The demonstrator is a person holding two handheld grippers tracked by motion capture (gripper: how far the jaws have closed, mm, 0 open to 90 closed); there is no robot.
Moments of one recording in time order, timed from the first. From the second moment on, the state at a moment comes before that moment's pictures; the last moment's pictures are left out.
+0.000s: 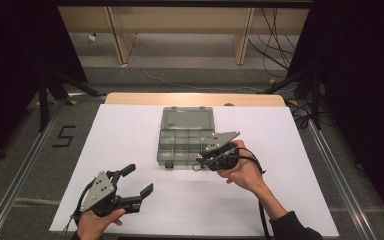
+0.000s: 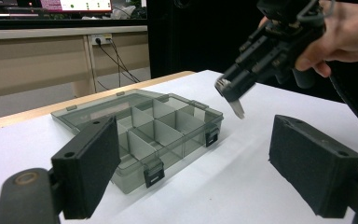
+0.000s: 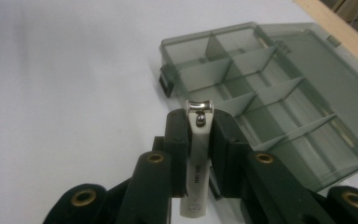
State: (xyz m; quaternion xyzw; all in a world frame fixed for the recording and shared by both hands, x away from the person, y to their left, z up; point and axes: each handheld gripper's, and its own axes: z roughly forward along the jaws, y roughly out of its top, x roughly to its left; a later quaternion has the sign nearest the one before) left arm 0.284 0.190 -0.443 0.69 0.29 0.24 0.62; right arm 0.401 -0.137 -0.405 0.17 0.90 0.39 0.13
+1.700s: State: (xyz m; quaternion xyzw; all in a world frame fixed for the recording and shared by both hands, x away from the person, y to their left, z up) left arm 0.283 0.191 -0.443 0.68 0.29 0.24 0.62; right arm 0.491 -0.023 -0.407 0.21 0.86 0.43 0.16
